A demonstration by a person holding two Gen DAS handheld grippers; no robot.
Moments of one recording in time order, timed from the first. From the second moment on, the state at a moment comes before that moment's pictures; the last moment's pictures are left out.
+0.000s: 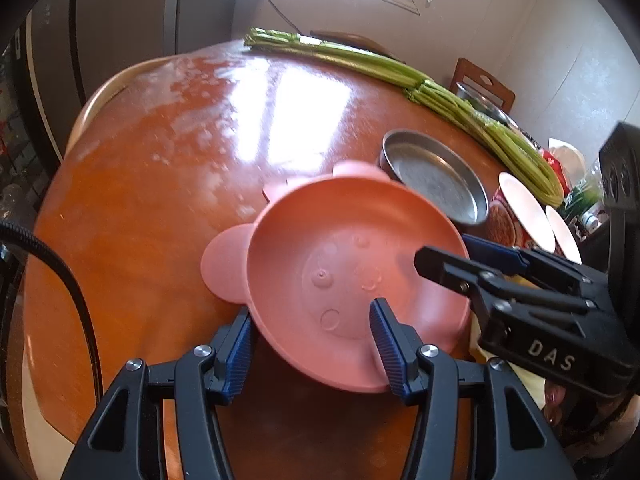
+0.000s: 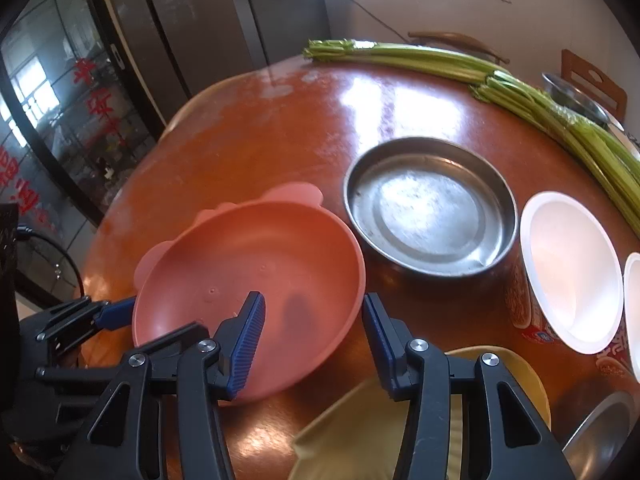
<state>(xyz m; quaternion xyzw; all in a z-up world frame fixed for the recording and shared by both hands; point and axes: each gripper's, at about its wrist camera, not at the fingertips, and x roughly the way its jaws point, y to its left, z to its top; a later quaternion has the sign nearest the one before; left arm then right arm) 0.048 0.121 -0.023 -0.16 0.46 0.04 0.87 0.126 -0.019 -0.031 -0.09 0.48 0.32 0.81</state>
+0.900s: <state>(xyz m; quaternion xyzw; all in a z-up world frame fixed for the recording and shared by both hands) 0.079 0.179 -0.012 -0.13 0.42 0.07 0.90 0.145 0.032 -0.031 -0.05 0.49 0.33 0.81</state>
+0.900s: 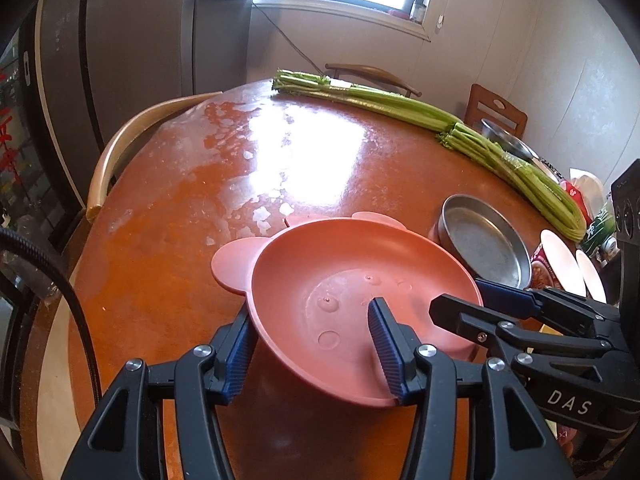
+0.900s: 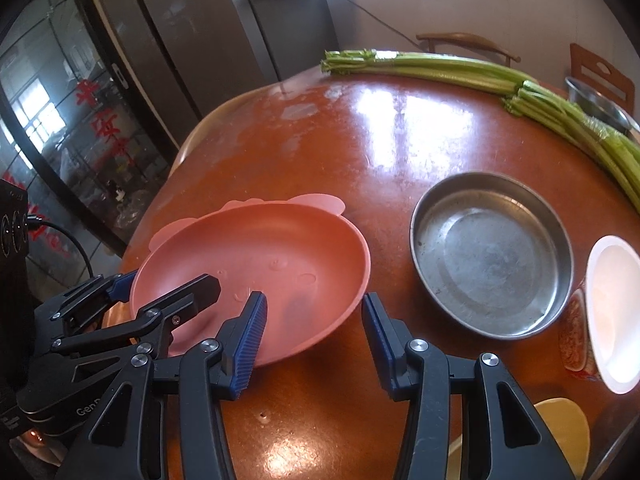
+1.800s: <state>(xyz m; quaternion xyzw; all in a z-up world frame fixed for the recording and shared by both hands) 0.076 0.196 -0.018 -0.12 0.43 0.11 0.89 0.147 0.023 -0.035 -0.04 0.49 0.31 0.81</state>
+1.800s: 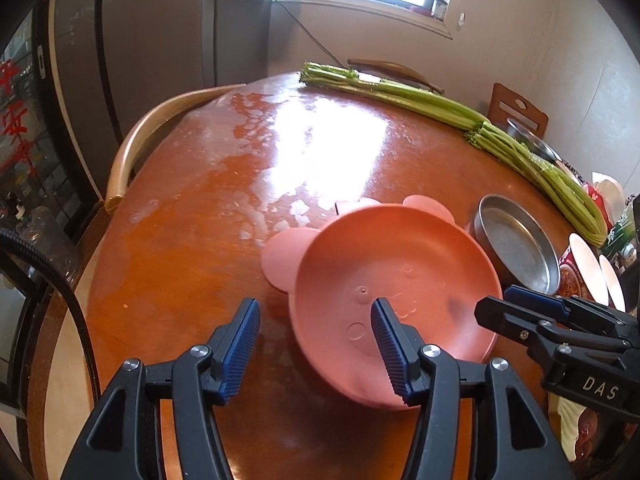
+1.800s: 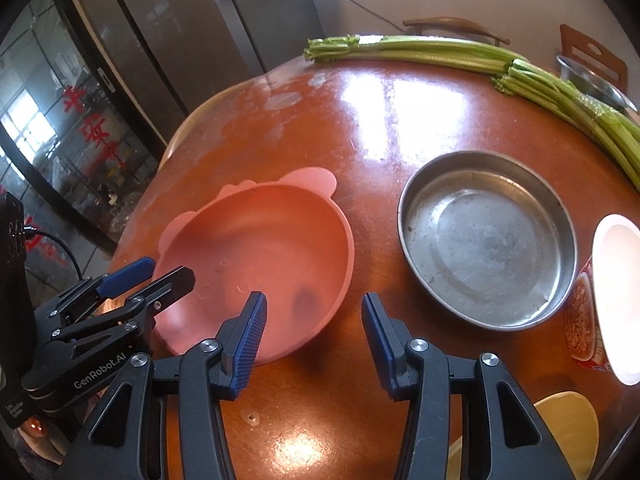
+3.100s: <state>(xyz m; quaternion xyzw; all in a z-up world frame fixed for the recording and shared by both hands) 0.035 0.015 -0.007 -0.06 0.47 -0.08 0.88 0.107 -0.150 -0.007 -0.04 0.46 0.23 0.86</state>
